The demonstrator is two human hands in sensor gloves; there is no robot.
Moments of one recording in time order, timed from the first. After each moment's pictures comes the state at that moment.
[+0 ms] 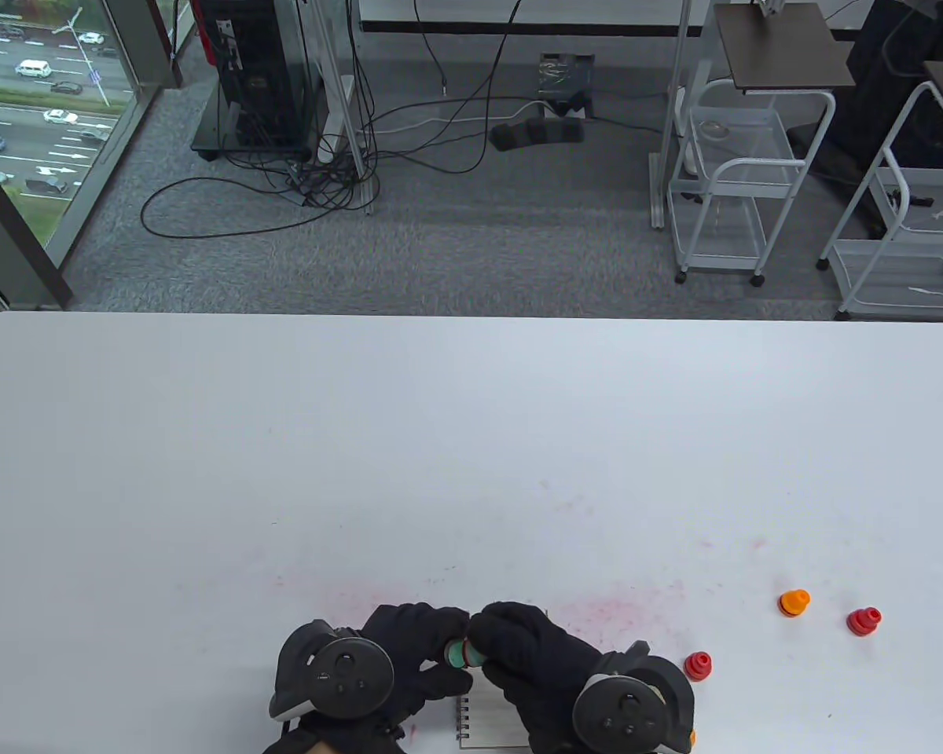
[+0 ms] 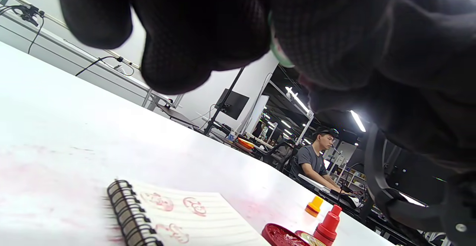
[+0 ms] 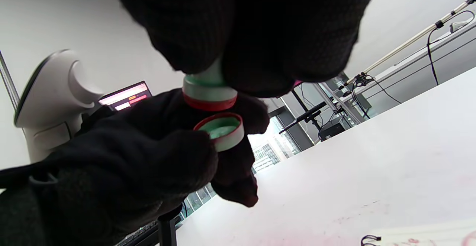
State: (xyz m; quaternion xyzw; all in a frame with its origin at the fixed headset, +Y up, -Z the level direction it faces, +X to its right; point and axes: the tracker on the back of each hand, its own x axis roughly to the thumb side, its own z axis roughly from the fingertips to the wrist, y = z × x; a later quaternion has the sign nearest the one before) left_hand -0.136 -0.685 -0.197 0.04 -0.34 0.29 0.89; right_hand 0.077 -0.664 -0.167 0.30 -0.13 0.87 0.36
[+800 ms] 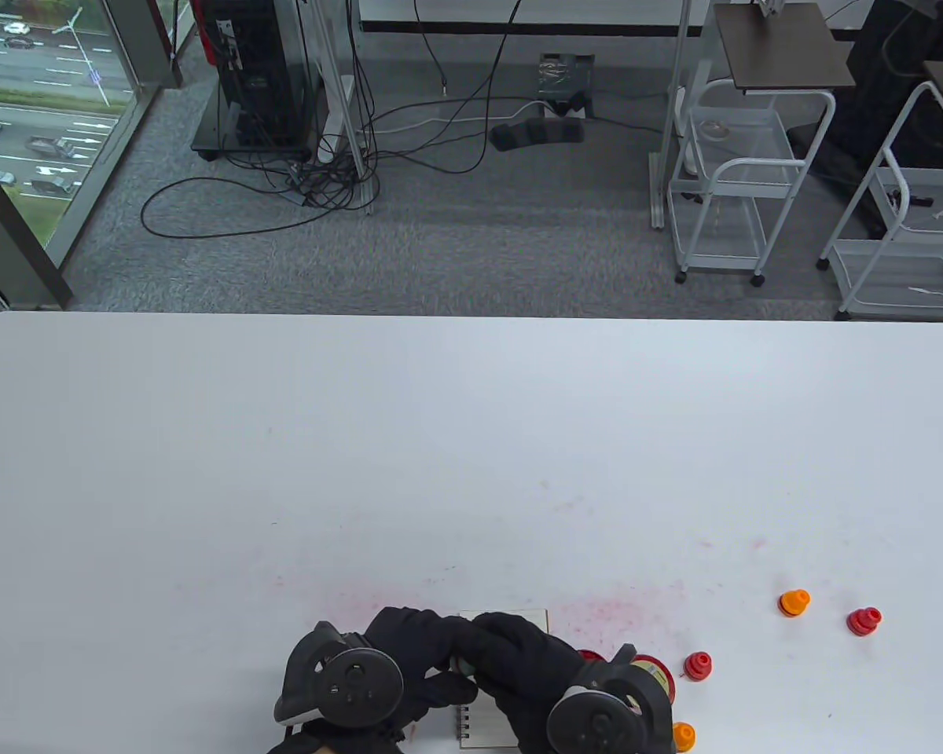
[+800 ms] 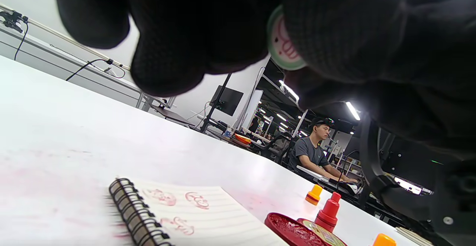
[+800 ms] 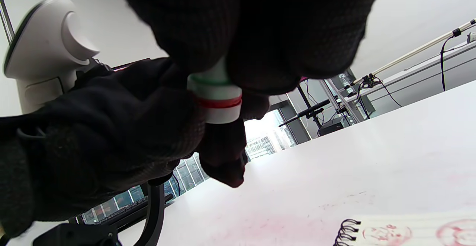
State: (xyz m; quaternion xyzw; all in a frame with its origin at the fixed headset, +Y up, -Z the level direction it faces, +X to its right) left_hand -0.132 -0.686 -0.193 0.05 -0.36 0.26 0.90; right_hand 0.066 -0.667 -0.163 0.32 -0.12 0.89 0.31
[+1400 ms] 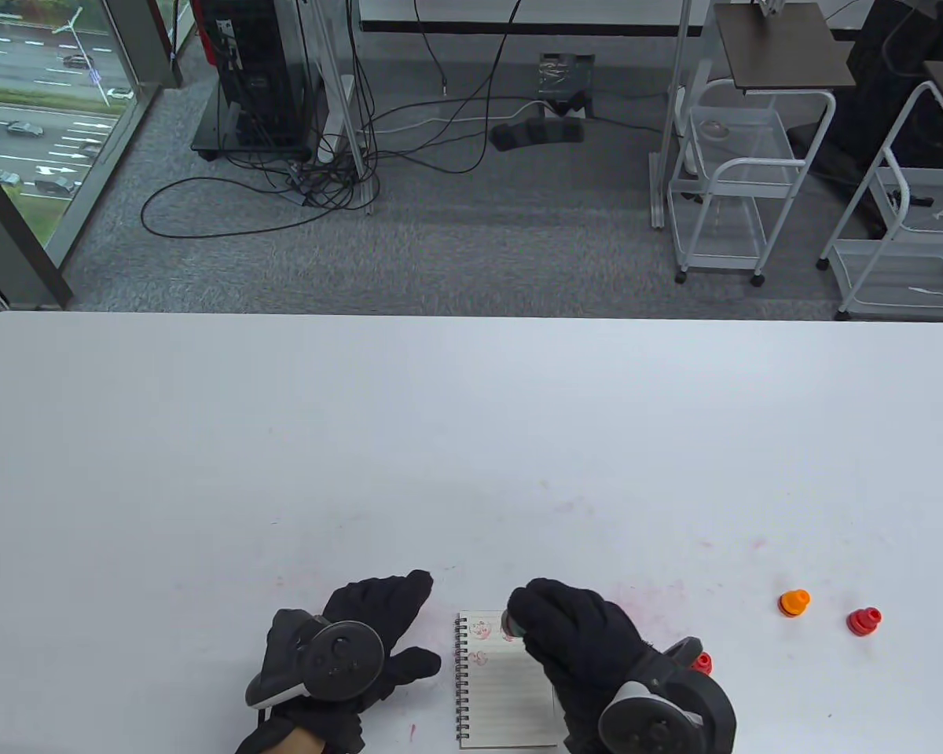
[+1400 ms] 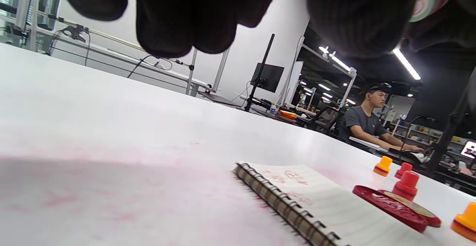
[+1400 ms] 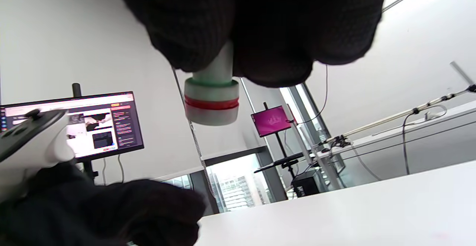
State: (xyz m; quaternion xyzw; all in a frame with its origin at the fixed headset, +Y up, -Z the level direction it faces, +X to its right) left_hand -0.166 -0.687 -0.210 0.01 -0.29 0.17 0.94; right_hand 0.118 -0.620 -0.164 0.26 -0.22 0.90 0.26
